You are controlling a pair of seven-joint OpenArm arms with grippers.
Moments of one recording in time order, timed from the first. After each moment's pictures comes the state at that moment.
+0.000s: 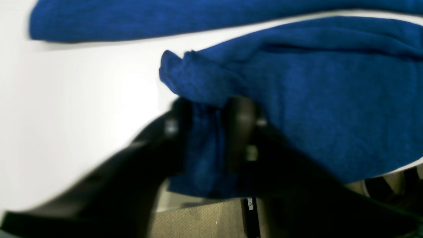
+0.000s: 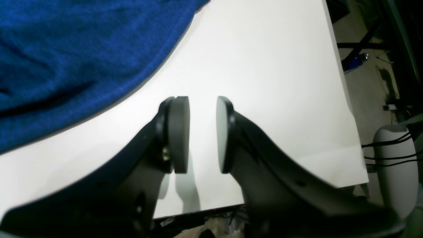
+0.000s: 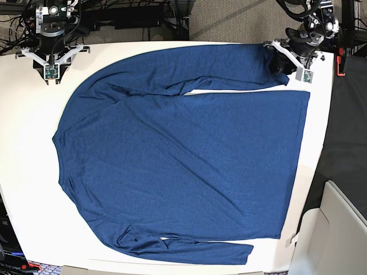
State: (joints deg) left arm 31.8 -13.7 -20.7 100.5 -24.0 -25.9 36.3; right arm -38.5 11.3 15.7 115.7 -8.2 0.2 -22.7
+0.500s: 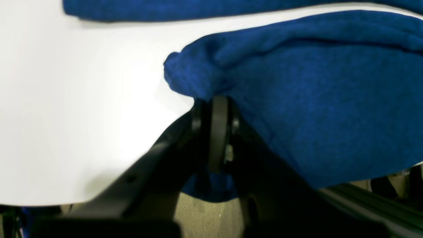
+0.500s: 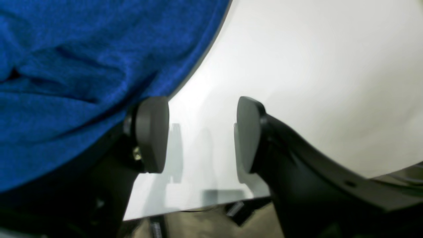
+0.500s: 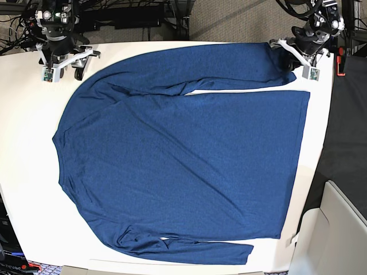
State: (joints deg) left arm 31.9 -13.4 -25.8 100.3 -24.0 -26.5 38.4; right arm -35.5 10.2 15.8 115.6 17.0 -0.1 -34.1
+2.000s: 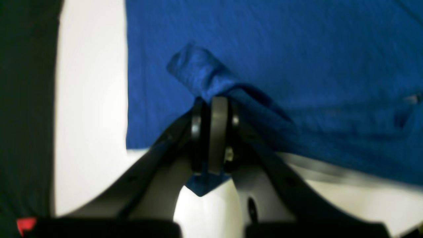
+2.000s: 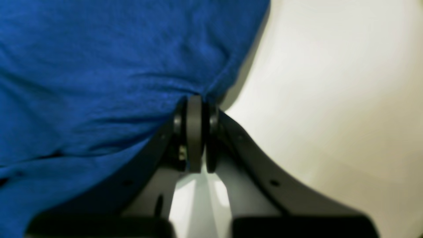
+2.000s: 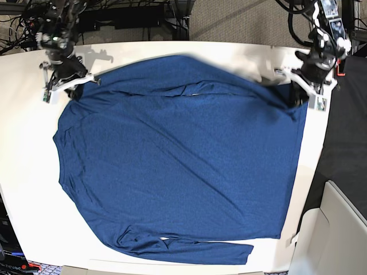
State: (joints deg) left arm 21.5 -13.3 -25.8 109.4 -22.8 -26.1 40.3; right arm -20.8 2.6 24.1 108.1 21.1 9.2 -40.5
